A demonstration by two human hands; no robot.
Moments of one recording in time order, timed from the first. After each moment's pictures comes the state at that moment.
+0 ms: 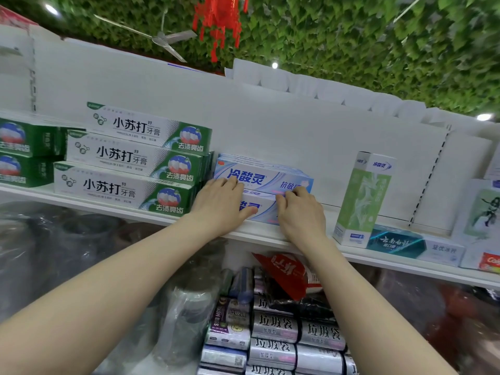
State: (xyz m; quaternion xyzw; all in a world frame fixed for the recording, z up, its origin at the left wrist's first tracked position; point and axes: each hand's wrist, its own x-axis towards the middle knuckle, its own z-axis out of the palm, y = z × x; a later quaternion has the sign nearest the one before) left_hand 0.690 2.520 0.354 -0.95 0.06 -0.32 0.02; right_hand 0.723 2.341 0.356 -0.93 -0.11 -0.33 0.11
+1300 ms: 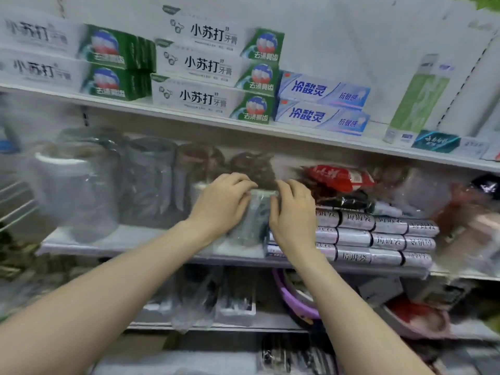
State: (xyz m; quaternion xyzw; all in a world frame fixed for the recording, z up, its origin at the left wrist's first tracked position) left_hand 0.534 2.649 0.200 -0.89 0.22 -0.35 -0.18; right_hand 0.552 2.476 0.179 -0.88 -0.14 -0.43 0.18
